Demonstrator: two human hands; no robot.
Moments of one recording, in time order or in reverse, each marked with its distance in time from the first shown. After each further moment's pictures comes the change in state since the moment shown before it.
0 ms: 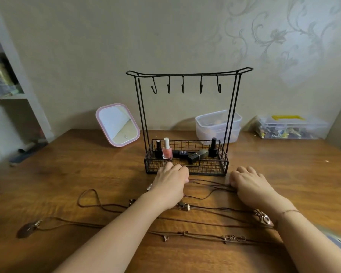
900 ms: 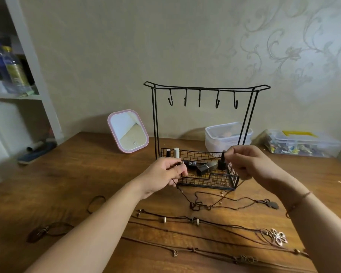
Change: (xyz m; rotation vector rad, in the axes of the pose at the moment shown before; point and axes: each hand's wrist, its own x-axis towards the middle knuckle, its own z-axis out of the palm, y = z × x) left_hand -0.001 -0.054 -0.053 -1.048 -0.076 -0.065; right_hand 0.022 -0.020 -0.085 1.371 -0.025 -0.359
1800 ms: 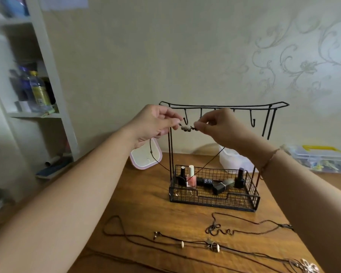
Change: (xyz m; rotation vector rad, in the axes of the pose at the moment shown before) left_hand 0.028 0.118 -0.105 0.099 0.269 0.146; right_hand 0.084 -0.113 0.063 -0.575 0.229 -0.289
